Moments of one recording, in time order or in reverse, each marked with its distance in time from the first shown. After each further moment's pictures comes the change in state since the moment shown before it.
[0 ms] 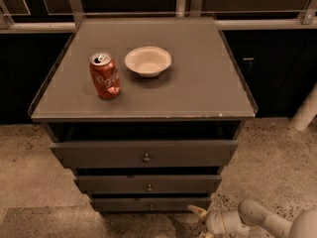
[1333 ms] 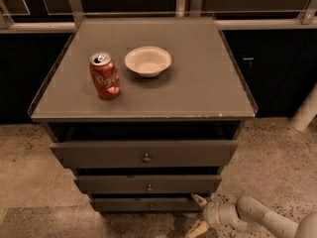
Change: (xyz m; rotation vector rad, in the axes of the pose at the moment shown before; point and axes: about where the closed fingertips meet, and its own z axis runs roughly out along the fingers) arm -0.005 -0.061 -0.002 0.231 0.073 -0.035
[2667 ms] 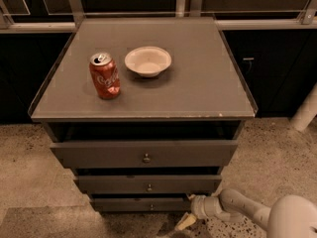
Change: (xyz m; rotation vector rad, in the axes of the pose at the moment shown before) arm 0.015 -0.038 0.061 0.030 0.095 -0.040
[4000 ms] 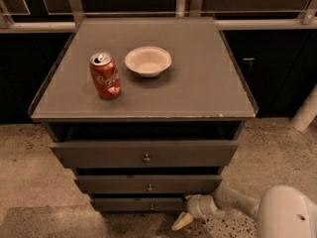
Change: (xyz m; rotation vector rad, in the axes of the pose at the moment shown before) arm 0.006 -0.001 0.014 -0.014 0.083 0.064
